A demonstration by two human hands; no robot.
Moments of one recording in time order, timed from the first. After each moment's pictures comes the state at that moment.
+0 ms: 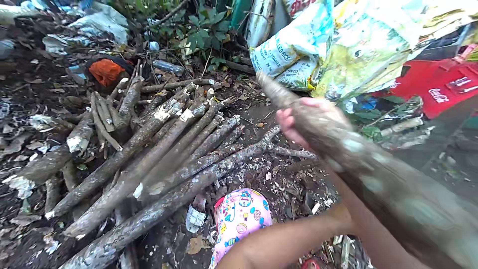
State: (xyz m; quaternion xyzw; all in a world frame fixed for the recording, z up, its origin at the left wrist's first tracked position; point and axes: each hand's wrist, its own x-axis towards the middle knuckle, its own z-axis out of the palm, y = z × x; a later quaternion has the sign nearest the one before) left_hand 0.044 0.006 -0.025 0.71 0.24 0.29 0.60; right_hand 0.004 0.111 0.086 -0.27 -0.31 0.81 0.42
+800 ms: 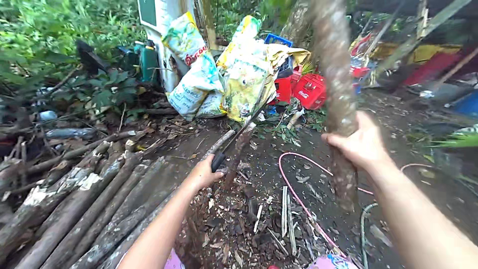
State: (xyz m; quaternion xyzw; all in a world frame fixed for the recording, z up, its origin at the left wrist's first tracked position) left_hand 0.014 0.109 0.047 0.78 0.51 0.09 0.36; right_hand 0.345 -0.036 0.166 -0.72 -0.52 0.00 0.46
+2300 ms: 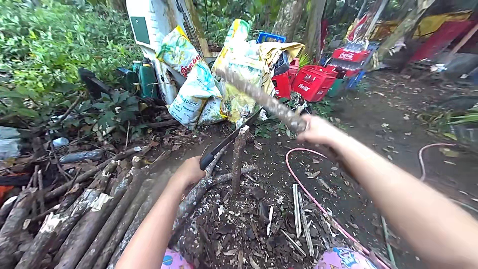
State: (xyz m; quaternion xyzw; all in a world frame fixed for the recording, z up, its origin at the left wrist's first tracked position) left_hand -0.002 0.140 0.086 0.77 0.57 -0.03 0.27; right_hand 0.372 0.043 0.149 -0.80 -0.54 0.13 0.20
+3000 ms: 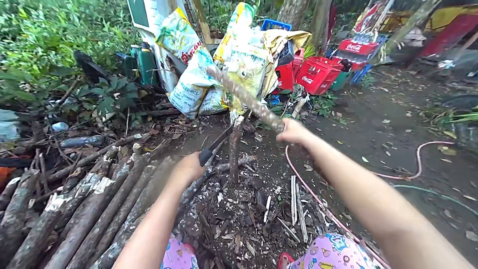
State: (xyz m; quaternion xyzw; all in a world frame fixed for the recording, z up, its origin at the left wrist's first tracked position) left_hand -0.009 0.108 0.079 0.74 0.62 -0.05 0.26; right_hand 0.335 0.080 0.093 -0.79 -0.54 0.20 0.20
